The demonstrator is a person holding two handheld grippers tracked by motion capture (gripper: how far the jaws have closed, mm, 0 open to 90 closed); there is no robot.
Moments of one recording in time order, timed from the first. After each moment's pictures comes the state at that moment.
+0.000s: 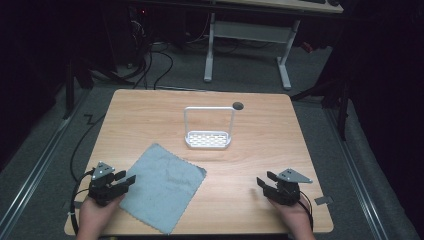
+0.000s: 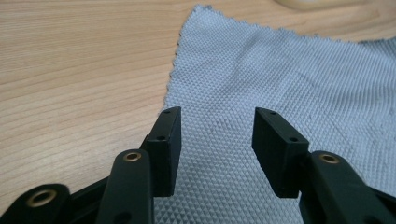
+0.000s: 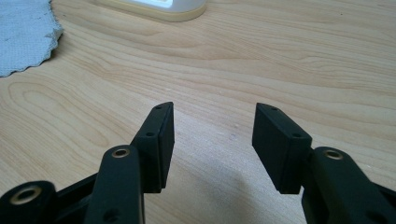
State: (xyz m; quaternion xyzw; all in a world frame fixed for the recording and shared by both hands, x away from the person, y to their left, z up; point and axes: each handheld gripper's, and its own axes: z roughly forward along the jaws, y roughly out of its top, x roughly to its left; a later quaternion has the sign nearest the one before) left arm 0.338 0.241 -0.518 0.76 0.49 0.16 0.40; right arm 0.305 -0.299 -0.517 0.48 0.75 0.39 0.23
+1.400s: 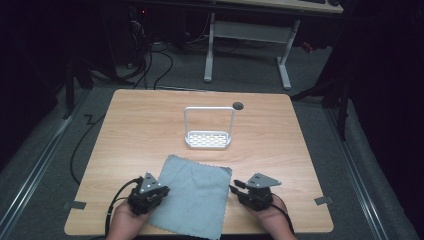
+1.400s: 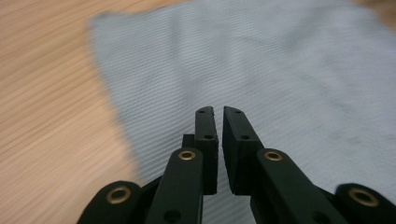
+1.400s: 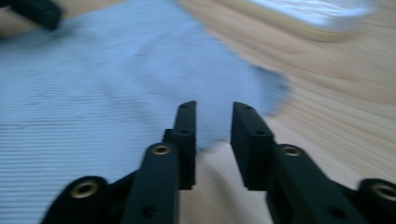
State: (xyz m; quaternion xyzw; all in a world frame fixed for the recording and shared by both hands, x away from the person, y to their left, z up) left arm 0.314 0.151 -0.520 0.83 0.38 0.12 0.38; right arm 0.299 -0.212 -0.517 0.36 0.82 0.42 0.16
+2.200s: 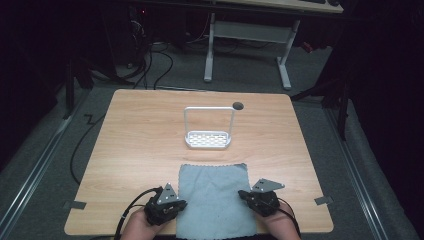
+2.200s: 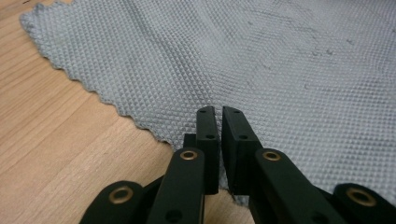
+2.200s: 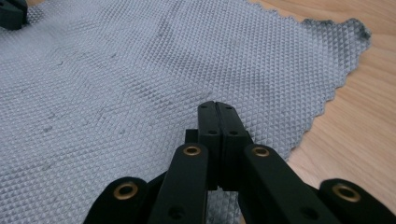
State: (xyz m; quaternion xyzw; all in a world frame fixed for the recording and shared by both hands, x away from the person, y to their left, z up) left arm 0.291 0.097 -0.525 0.88 0.27 0.06 0.38; right arm 0.289 -0.242 -0.527 0.39 0.84 0.36 0.14
